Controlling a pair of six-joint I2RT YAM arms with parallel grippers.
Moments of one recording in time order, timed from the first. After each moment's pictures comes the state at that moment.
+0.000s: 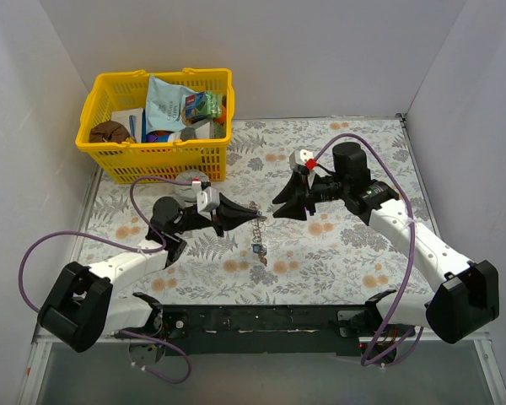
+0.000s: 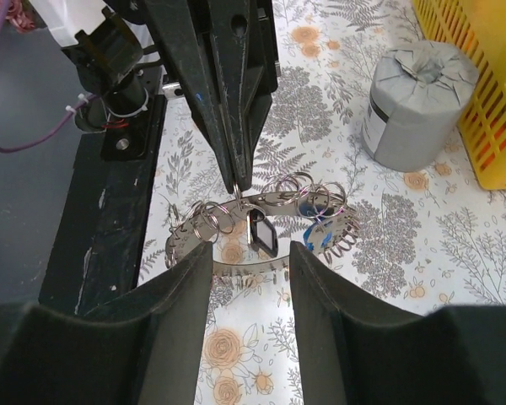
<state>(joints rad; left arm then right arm) -0.52 1.20 0.48 0.96 0.93 -0.14 0.49 1.25 1.03 -0.25 -1.09 -0.31</state>
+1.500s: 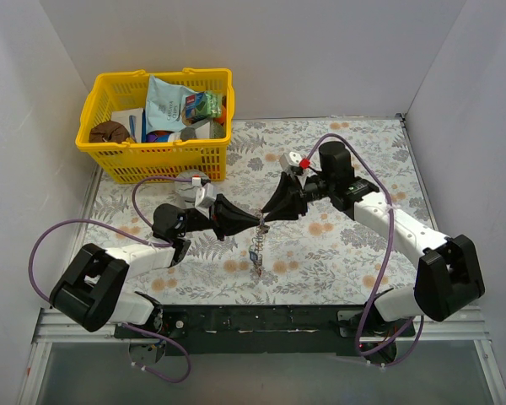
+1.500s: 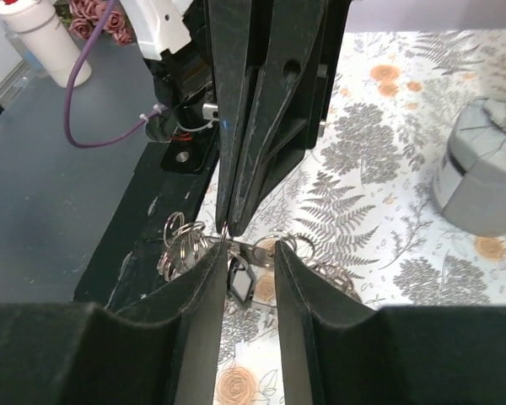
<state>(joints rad) -0.52 1.34 0.43 1.36 0.99 -0.50 0.52 1.39 1.02 -0.01 -1.32 -0.22</state>
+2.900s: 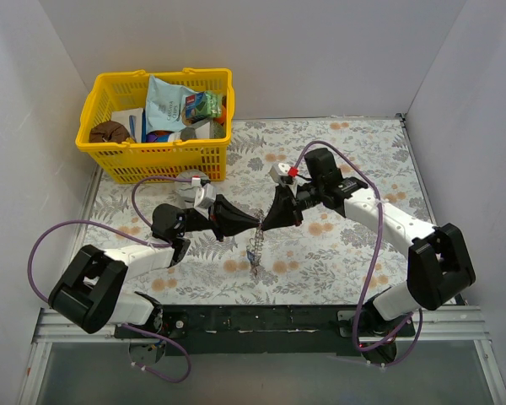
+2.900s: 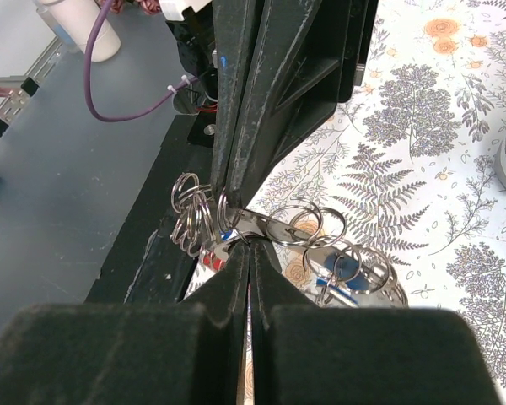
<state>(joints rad) -0.52 1.33 0.43 1.35 1.01 -0.51 0.56 1.47 1.04 -0.26 -1.35 -0.42</state>
